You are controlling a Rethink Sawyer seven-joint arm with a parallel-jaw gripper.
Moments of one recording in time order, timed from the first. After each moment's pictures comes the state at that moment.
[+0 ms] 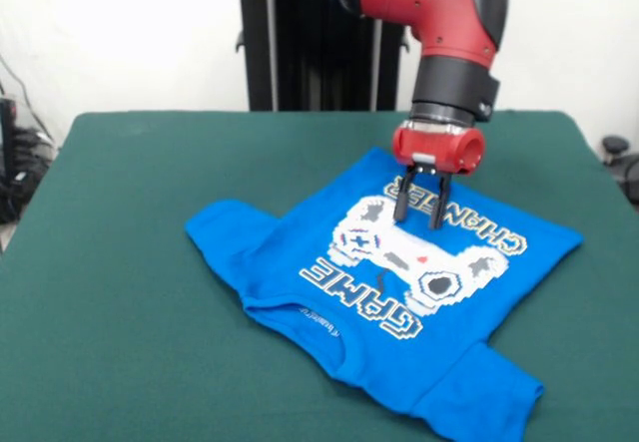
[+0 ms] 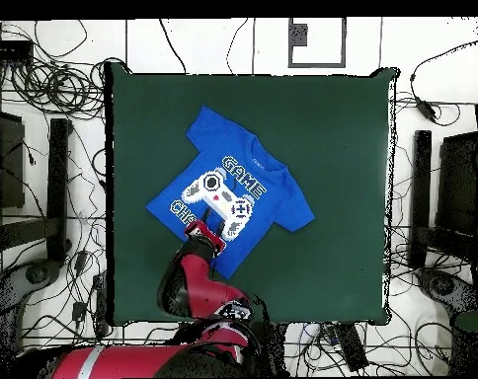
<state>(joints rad) 0.14 -0.33 -0.12 2.06 0.26 -0.74 2.54</state>
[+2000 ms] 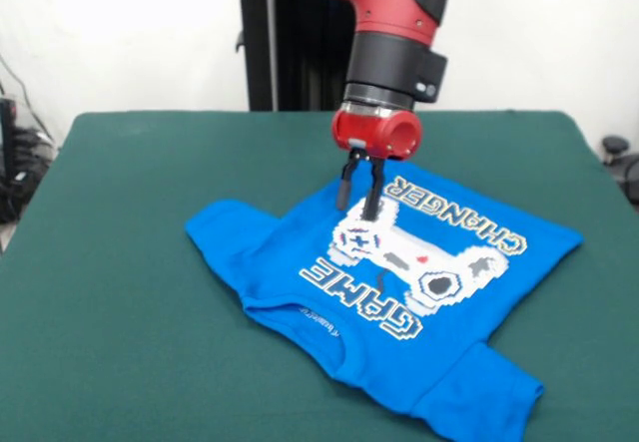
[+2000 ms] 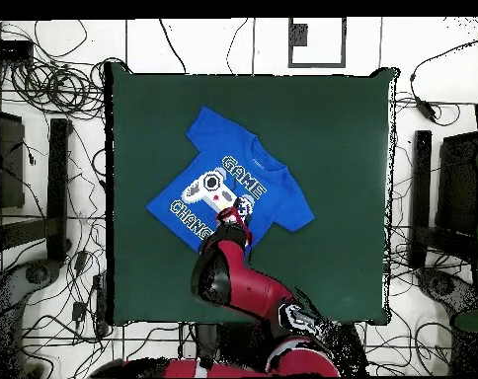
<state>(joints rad) -0.10 -0.48 -0.06 2.07 0.18 -0.58 2.54</state>
